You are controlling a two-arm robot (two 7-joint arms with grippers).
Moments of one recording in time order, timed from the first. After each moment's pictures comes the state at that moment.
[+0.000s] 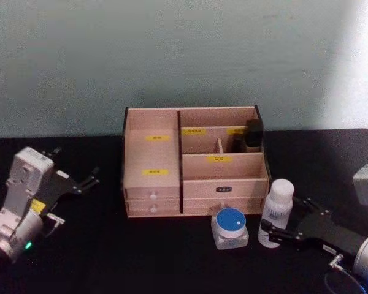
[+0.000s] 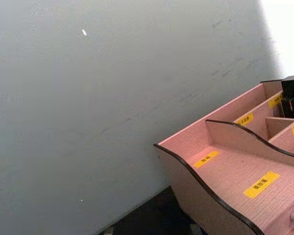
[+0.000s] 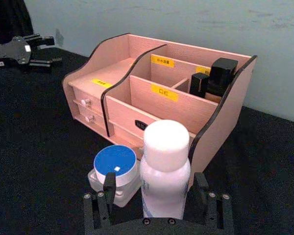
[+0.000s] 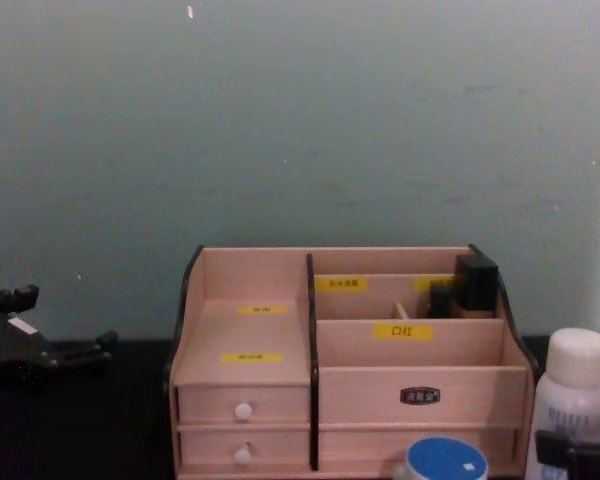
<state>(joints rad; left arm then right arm) -0.20 0.60 0.45 -1.41 -0.25 -0.12 0.03 0.03 0.61 -0.31 -1.61 0.49 0.11 0.43</state>
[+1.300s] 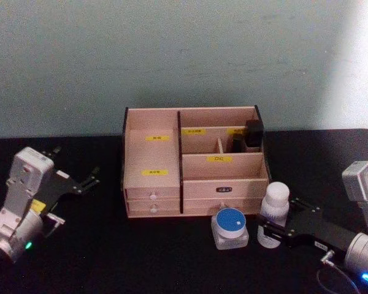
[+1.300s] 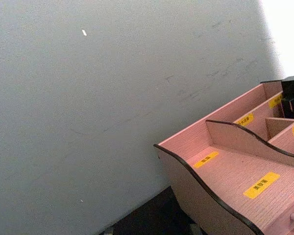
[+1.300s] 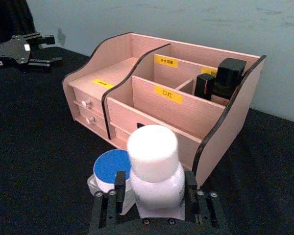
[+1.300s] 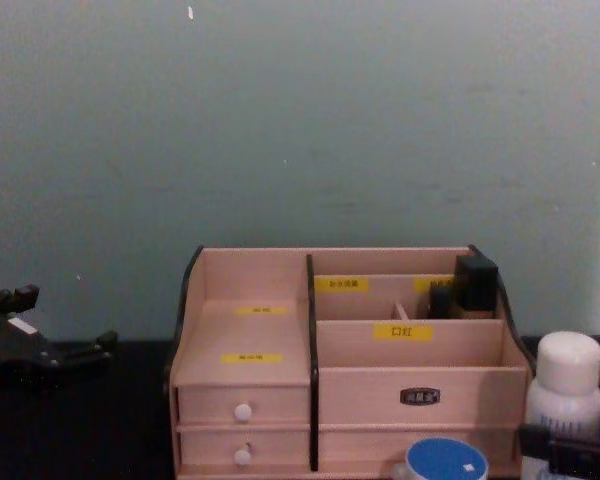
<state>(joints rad) -0.20 0.60 0.45 -1.41 -0.25 -0.12 0.03 0.07 0.58 -0.33 -1.57 0.47 0.12 0.45</state>
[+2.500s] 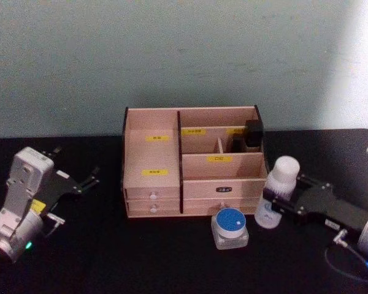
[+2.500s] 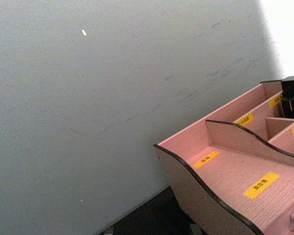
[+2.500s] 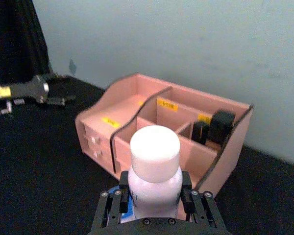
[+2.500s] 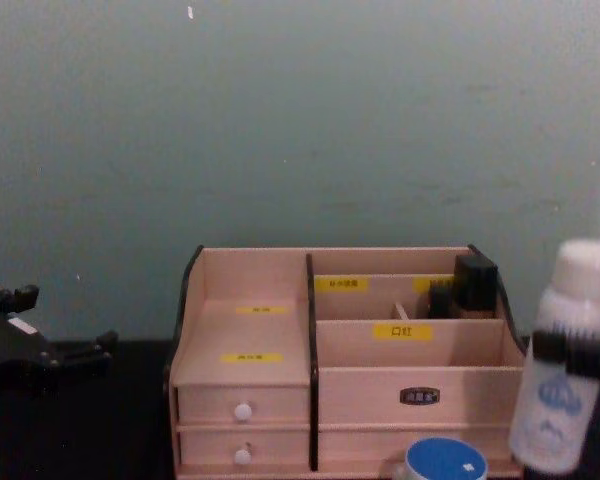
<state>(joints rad) -0.20 0.60 0.45 -1.41 -0.25 -0.12 0.03 0.06 0.62 -0.28 -1.67 0.53 0.12 0.47</state>
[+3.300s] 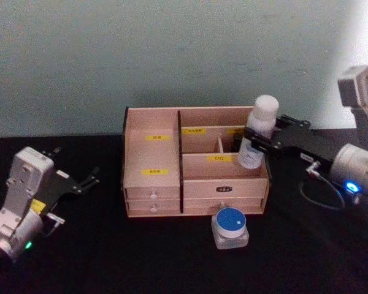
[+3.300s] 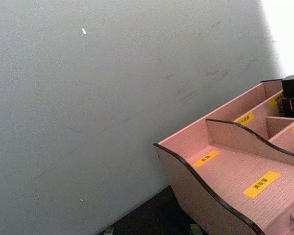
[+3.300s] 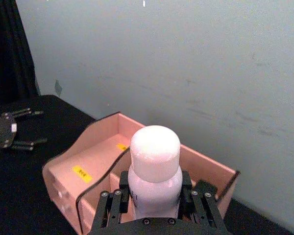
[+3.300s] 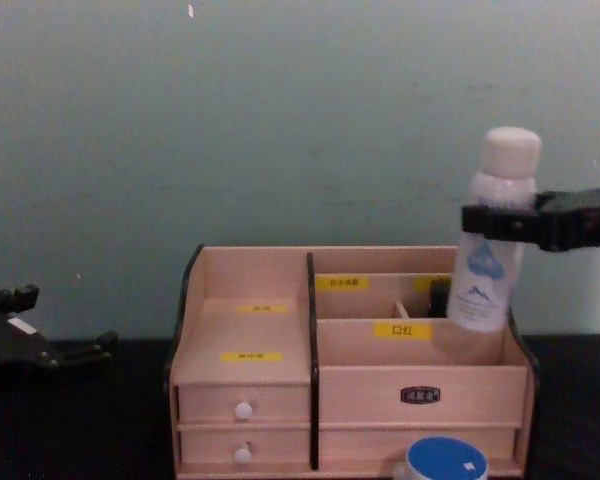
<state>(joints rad) -0.20 0.60 0.45 -1.41 -0.25 -0.12 0.03 0.39 0.52 -0.38 -1.49 0.50 0.19 0.47</state>
